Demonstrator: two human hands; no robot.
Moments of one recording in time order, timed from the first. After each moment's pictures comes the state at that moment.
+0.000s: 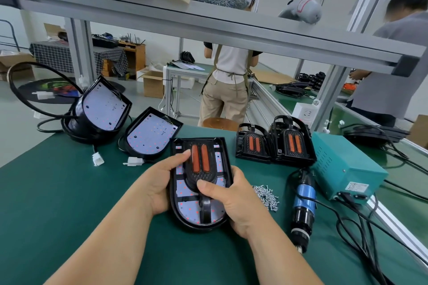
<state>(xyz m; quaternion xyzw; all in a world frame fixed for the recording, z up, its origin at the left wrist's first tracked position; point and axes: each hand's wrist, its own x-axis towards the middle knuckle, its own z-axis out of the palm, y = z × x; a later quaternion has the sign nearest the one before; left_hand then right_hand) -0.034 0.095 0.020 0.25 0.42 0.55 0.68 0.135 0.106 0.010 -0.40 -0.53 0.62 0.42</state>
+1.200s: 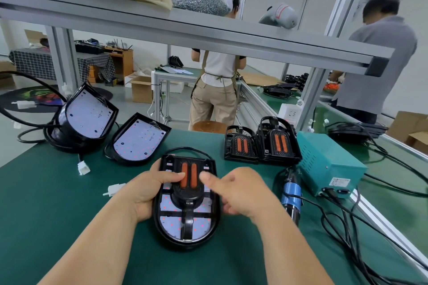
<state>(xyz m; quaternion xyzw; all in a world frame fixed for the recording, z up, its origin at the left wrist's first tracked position) -0.036 0.095 0.020 0.30 0.45 0.55 0.63 0.165 0.102 0.057 -0.56 -0.71 0.36 0.24</state>
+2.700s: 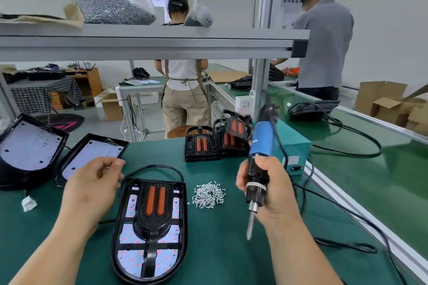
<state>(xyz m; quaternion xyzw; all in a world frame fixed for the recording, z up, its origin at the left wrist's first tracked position) -0.015 0.085 0.049 0.48 0.65 0.56 0.17 0.272 0.086 0.050 -0.26 -0.36 0.60 0.67</state>
